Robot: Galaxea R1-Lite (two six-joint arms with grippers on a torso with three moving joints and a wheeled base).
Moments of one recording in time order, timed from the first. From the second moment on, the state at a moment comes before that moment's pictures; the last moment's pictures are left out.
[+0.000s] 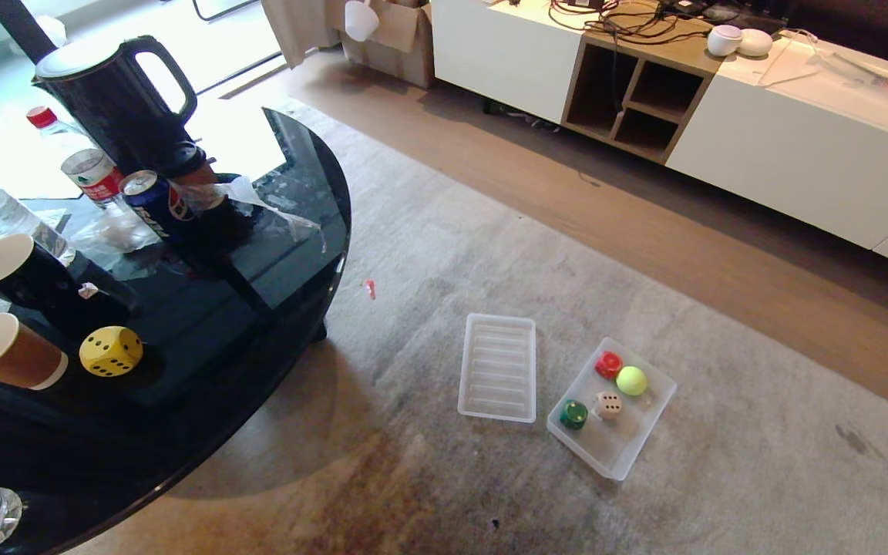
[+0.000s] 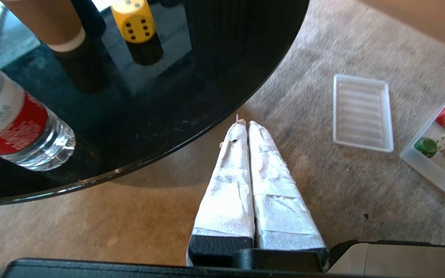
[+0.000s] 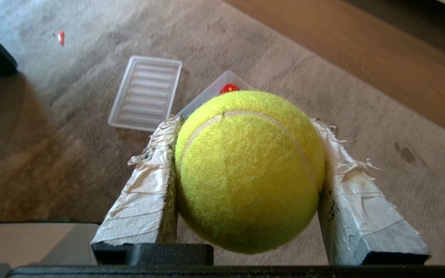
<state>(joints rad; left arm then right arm) 0.00 0.00 0.00 0.01 0.01 -0.01 -0.01 0.00 -0.01 0.03 0.00 -0.05</state>
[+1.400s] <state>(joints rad) 0.00 0.00 0.00 0.01 0.01 -0.01 -0.01 0.00 -0.01 0.03 0.00 -0.05</state>
